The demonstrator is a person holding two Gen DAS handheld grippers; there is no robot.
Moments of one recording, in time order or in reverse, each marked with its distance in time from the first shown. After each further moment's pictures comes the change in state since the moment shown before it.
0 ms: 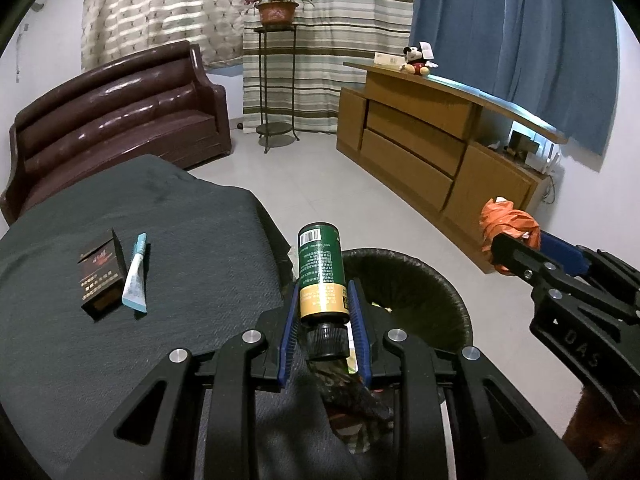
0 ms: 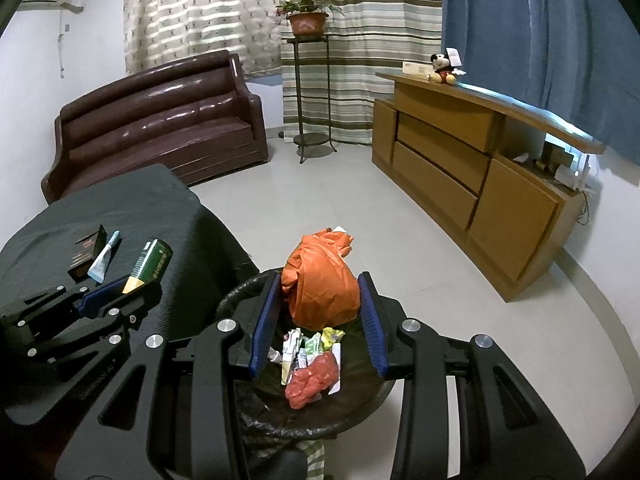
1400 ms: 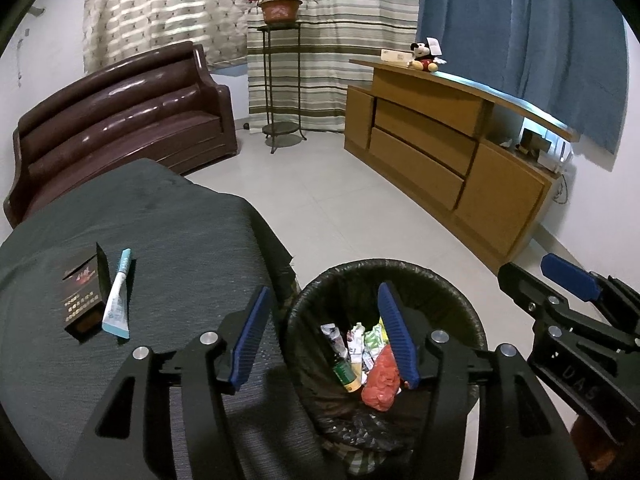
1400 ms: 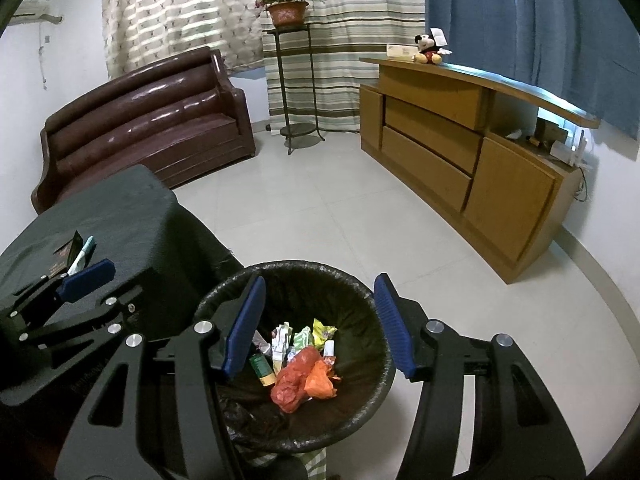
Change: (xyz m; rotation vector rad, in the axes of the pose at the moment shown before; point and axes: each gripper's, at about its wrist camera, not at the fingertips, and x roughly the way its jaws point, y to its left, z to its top) left arm 0.022 -0.003 0.011 0.002 0.003 0.037; right arm 0.031 -0.025 -0.004 0.063 0.034 -0.016
